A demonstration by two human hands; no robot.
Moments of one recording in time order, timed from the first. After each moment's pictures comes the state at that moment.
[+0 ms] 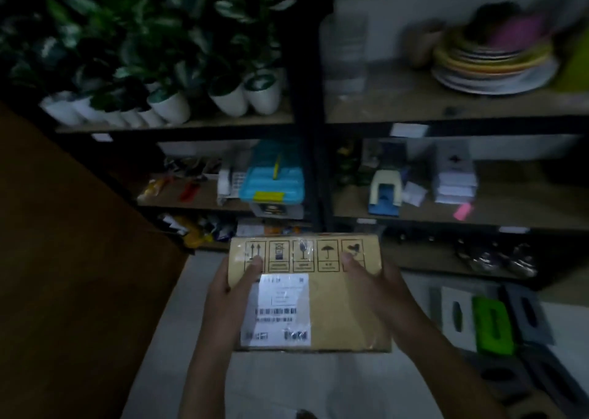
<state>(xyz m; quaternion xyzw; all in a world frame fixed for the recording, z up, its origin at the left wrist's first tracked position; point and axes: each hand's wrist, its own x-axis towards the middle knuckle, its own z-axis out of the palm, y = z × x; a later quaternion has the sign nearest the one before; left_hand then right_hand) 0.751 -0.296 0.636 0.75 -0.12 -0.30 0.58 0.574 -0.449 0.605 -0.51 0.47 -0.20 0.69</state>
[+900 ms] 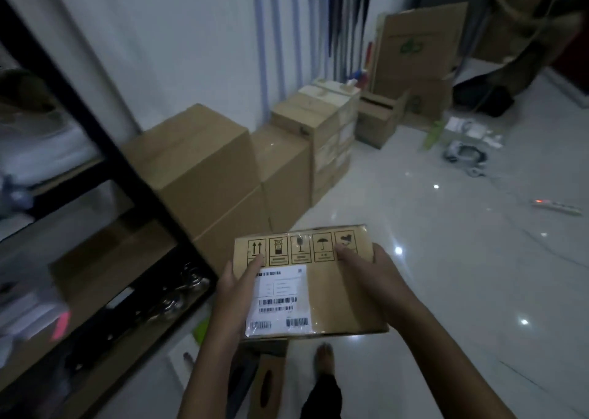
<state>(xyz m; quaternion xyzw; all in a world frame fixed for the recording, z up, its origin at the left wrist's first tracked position) -0.019 -0.650 0.609 0.59 -0.43 -0.59 0.33 -0.236 -0.573 0.629 -0.27 0.71 -0.47 0.45</state>
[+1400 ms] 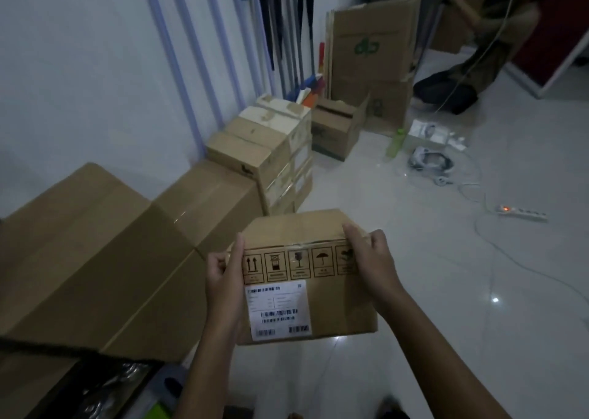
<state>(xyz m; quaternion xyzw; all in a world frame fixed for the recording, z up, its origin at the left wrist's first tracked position) -0.299 -0.868 0.631 0.60 -0.42 -0.58 0.36 -0.499 -0.777 0.634 -0.17 0.77 -0.50 0.36</state>
